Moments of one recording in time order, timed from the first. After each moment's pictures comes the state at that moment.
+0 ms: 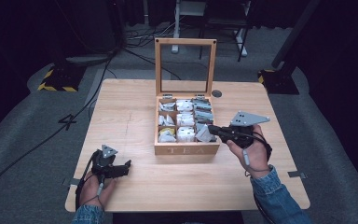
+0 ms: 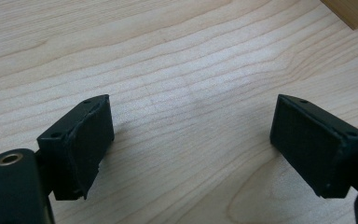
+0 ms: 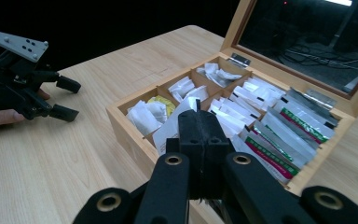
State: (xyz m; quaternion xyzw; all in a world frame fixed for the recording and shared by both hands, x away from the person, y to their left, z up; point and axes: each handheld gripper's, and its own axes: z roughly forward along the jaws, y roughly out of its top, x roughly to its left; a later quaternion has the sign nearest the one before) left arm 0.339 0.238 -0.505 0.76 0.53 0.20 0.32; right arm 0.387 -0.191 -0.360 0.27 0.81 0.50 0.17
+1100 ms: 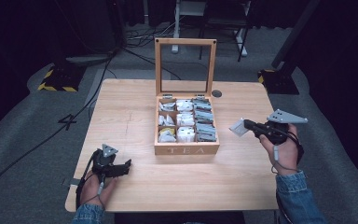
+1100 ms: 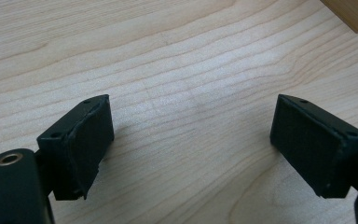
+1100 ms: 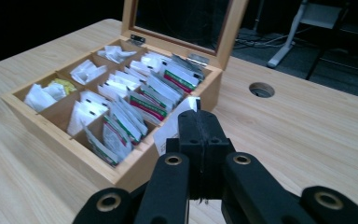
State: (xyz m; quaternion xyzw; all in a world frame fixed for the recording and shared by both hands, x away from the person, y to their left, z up) left arm 0.342 0.238 -0.505 0.77 0.53 0.20 0.31; right arm 0.399 -0.288 -0.368 0.38 0.77 0.47 0.23
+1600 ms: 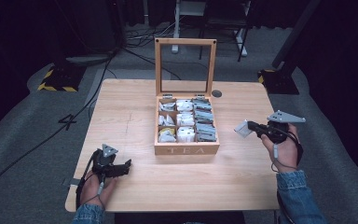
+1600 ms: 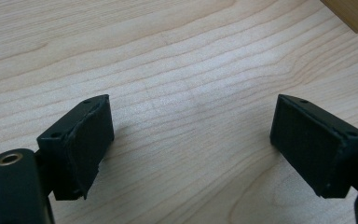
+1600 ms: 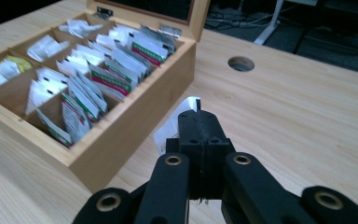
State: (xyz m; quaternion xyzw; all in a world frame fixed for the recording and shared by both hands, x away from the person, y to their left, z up) left arm 0.342 0.238 -0.505 0.77 0.53 0.20 0.31; right arm 0.414 -0.303 -0.389 0.41 0.77 0.43 0.23
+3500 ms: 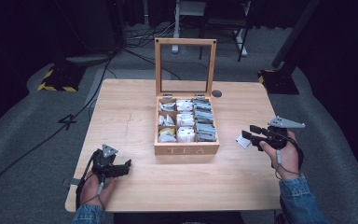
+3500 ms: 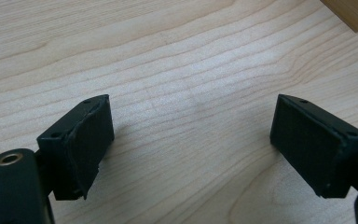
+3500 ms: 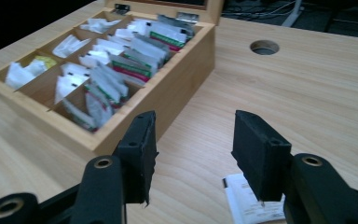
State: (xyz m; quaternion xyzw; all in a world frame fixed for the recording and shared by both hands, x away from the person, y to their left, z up) left arm 0.341 0.238 -0.505 0.76 0.53 0.20 0.31; right arm 0.405 -0.306 -0.408 0.42 0.76 0.46 0.18
